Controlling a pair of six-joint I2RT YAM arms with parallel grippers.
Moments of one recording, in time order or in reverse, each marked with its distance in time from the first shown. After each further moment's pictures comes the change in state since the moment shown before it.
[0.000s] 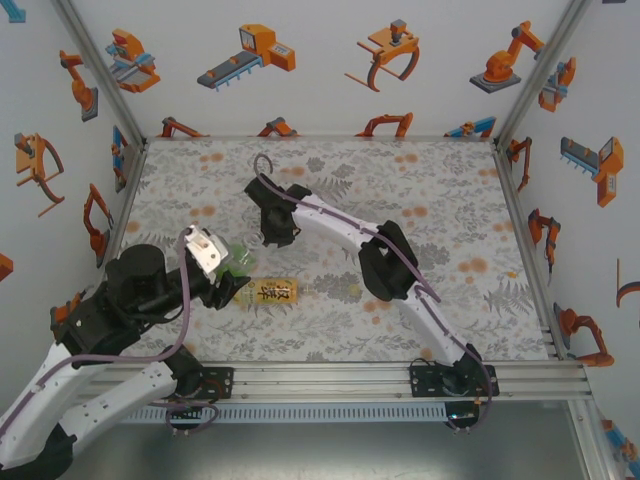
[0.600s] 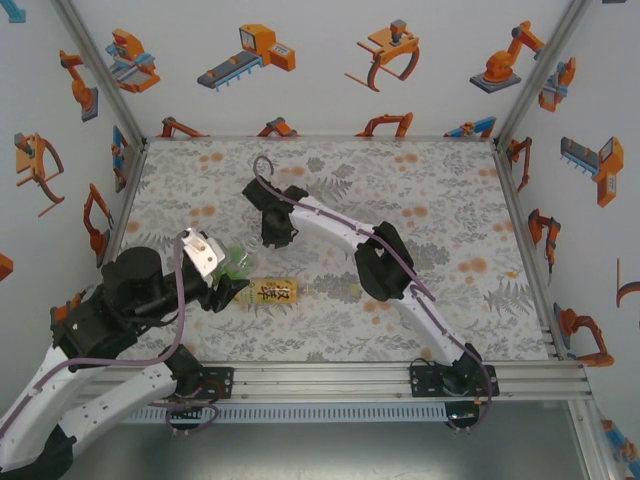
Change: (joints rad) left arm 0.000 -0.015 0.000 -0.012 0.018 -0.004; right arm 0.007 0.041 0.045 -0.016 0.016 0.040
